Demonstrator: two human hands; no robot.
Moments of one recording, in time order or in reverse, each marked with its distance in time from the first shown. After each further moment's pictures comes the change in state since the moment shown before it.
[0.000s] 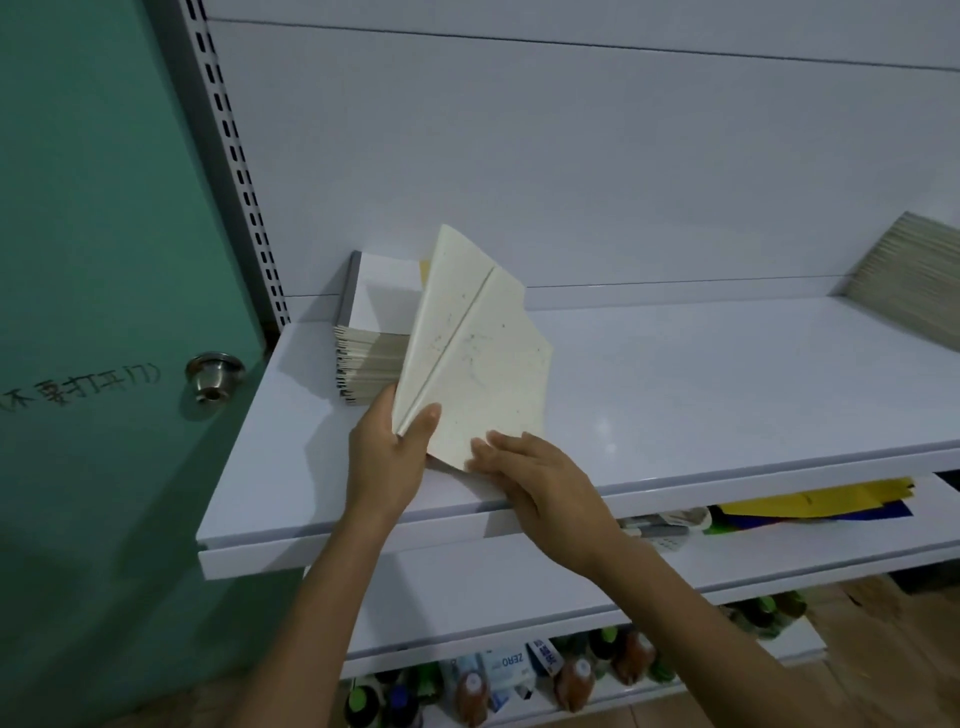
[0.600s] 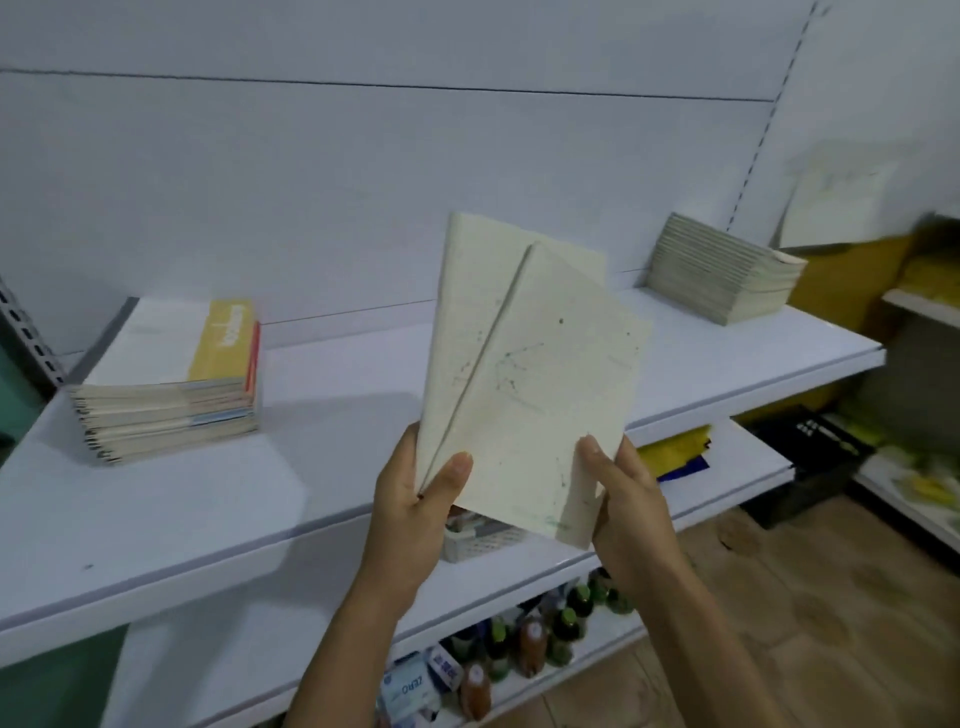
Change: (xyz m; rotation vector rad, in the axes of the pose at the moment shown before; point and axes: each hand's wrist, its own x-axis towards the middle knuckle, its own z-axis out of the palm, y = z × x) left_hand -0.106 0.104 0.171 -0.460 -0.410 -0.047; right_hand -0.129 0.078 -0.168 1.104 0.622 0.771
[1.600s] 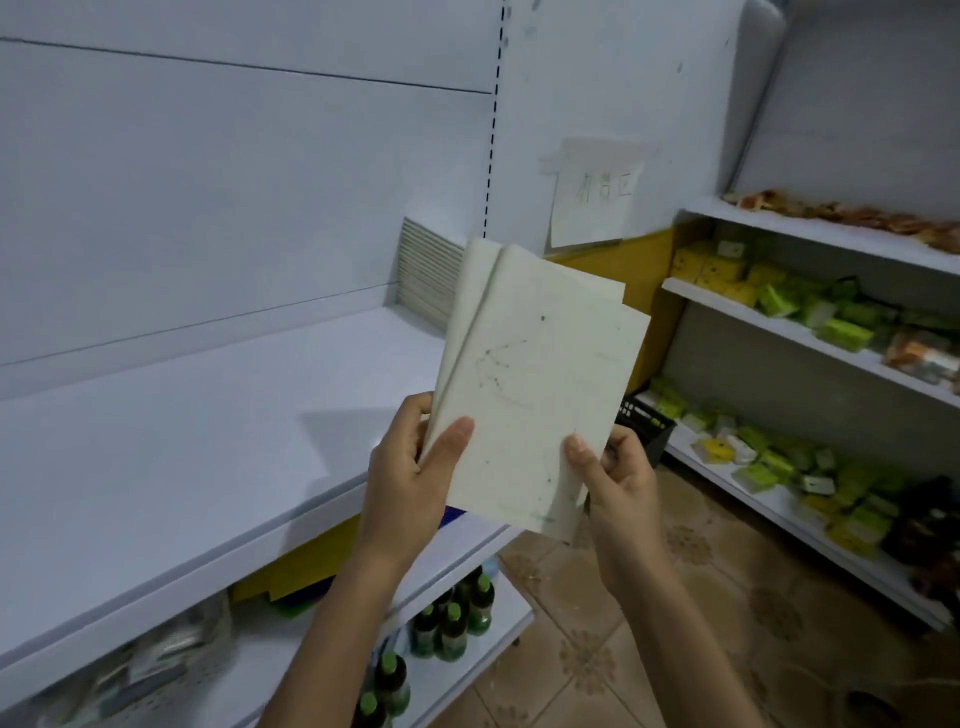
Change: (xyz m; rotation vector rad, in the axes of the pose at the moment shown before) left_hand 0.096 -0.085 0.347 0.095 -0.278 0.074; right_hand 0.087 -0.094 -0.316 -0.202 0.390 -0.220
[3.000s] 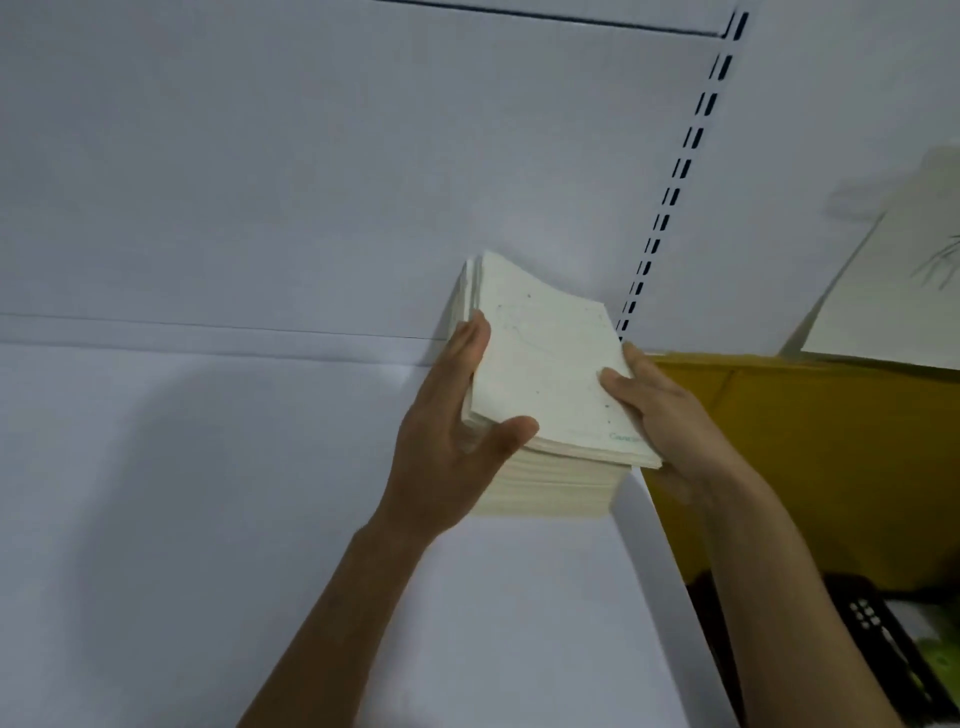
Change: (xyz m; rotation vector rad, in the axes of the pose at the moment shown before) left_hand 0.309 -0.114 0.106 0.569 0.479 0.087; right_hand 0.487 0.038 0.067 -0.141 -0.897 0.337
